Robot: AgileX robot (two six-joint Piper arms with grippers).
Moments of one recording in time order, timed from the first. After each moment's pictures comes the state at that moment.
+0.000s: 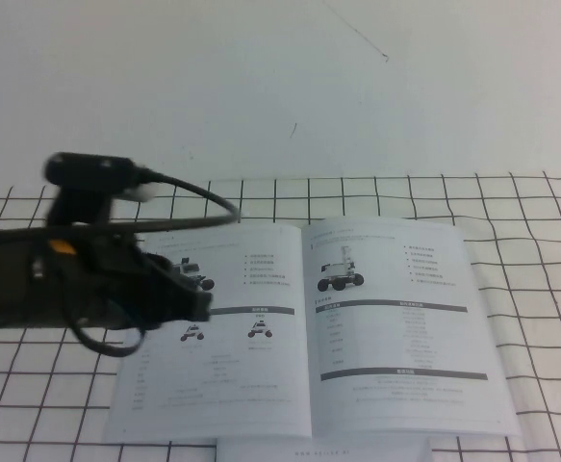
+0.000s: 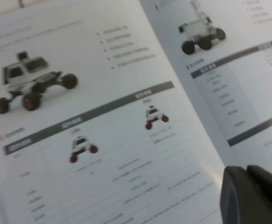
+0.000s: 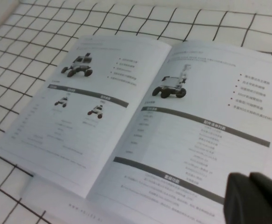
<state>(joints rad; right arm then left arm) 0.05 0.91 -0.57 0.95 0.65 -0.87 -0.34 1.25 -0.86 -0.49 0.55 0.28</state>
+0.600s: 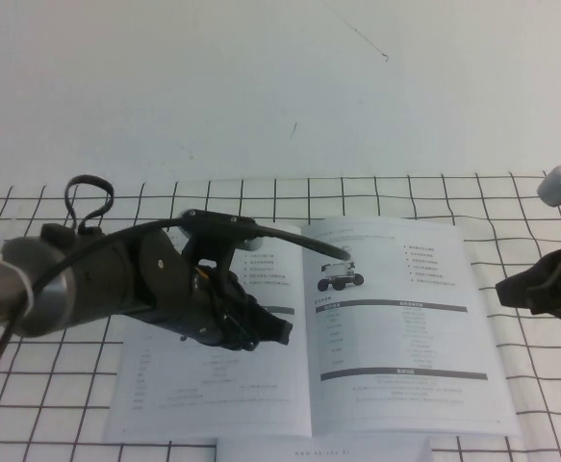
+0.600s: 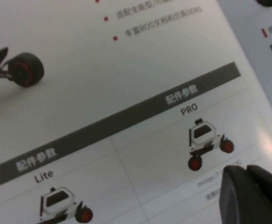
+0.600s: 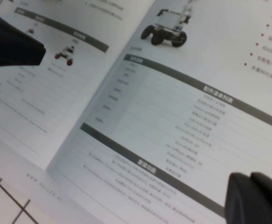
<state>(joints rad) 0.05 1.47 -0.84 0.93 0.74 -1.05 -0.47 1.76 -1.00 -0.50 0.36 0.29</state>
